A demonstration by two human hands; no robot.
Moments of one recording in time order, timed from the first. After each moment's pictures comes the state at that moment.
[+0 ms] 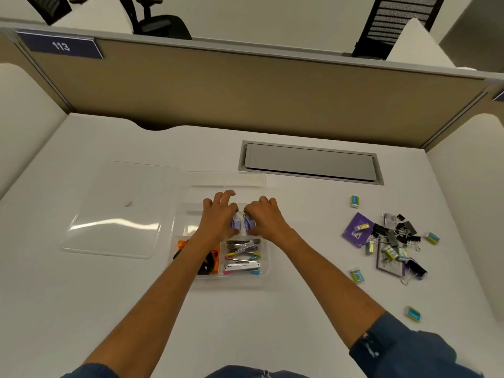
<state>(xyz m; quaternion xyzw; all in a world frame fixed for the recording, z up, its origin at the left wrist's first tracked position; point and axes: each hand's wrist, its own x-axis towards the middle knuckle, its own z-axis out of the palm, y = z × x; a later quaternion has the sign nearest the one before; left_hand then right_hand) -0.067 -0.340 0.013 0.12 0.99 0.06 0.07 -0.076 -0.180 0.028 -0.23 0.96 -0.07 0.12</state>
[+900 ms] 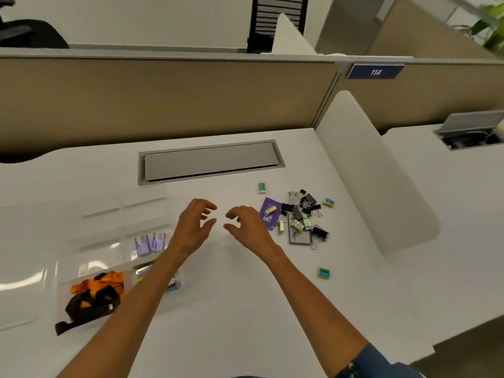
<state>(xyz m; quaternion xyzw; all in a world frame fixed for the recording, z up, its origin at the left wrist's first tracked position) -0.054 -0.184 0.033 0.18 0.89 0.43 0.05 -0.014 -0.019 0.036 0.06 0.93 -0.35 0.05</state>
